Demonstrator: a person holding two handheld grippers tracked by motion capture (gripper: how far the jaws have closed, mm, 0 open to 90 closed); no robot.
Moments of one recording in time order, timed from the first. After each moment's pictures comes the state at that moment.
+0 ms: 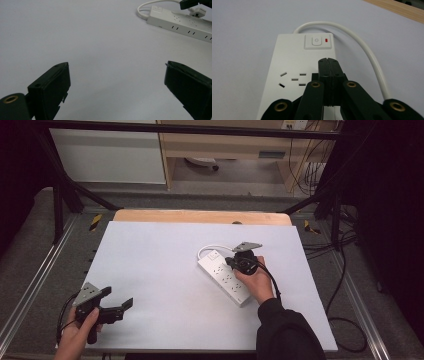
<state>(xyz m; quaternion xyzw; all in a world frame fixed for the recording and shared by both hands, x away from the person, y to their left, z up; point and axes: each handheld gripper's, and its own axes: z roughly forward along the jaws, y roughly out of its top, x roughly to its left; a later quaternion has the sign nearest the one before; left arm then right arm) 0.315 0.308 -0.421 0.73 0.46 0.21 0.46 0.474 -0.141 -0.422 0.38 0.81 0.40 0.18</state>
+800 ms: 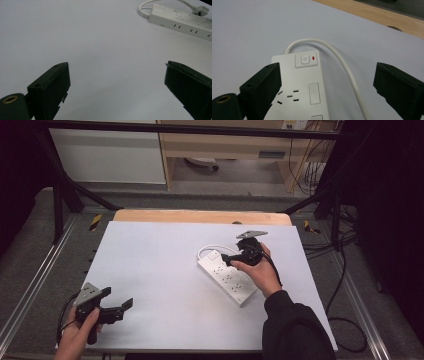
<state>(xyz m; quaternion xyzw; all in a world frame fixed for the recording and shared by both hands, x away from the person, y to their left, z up) 0.316 0.308 -0.423 0.73 0.47 0.21 0.45 0.484 -0.145 -0.385 0.43 0.79 0.39 0.18</state>
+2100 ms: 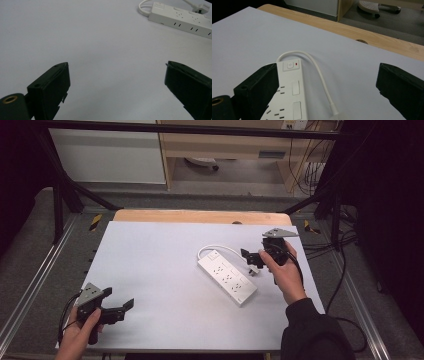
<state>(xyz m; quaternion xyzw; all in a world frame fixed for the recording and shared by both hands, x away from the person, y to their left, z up) 0.316 0.306 -0.424 0.73 0.47 0.21 0.45 0.455 -0.203 -0.350 0.44 0.75 0.44 0.23</state>
